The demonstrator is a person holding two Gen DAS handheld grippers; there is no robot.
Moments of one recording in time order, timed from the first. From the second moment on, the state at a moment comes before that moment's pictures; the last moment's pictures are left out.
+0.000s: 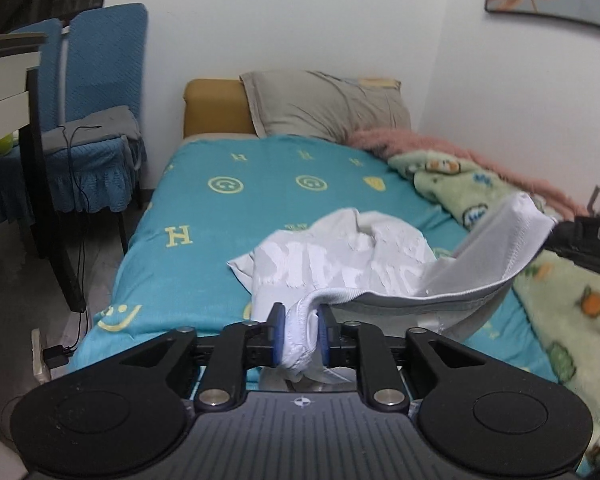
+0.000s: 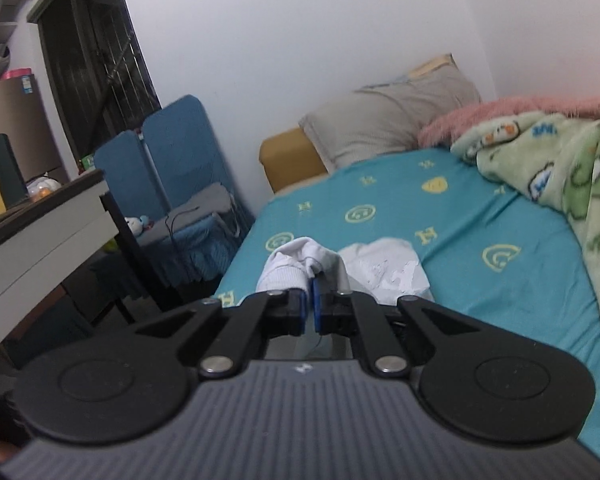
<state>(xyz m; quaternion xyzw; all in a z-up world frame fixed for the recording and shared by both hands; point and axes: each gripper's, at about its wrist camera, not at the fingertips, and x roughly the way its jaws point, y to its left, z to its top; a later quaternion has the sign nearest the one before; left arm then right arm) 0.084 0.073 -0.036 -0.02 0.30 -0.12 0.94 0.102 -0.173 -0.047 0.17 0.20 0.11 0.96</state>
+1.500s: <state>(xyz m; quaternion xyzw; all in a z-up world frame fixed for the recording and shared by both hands) -0.016 0.070 0.205 -0.05 0.02 0.08 1.00 -0.001 -0.222 0.147 0.12 -0.05 -0.09 0.99</state>
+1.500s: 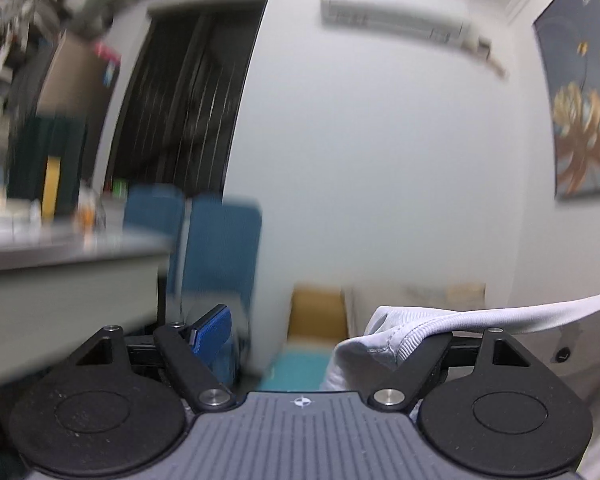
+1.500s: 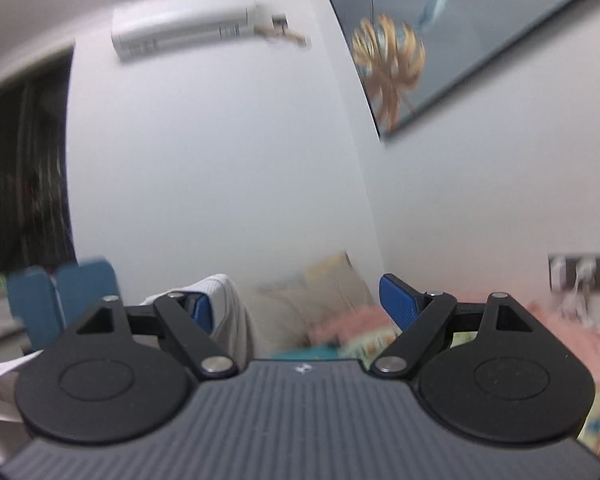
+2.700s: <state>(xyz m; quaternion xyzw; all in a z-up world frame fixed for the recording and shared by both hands) 0.166 0.036 0.211 -0.02 0.10 0.03 0.99 0.119 -0.239 0.198 0.09 0.05 -0.08 0.99</state>
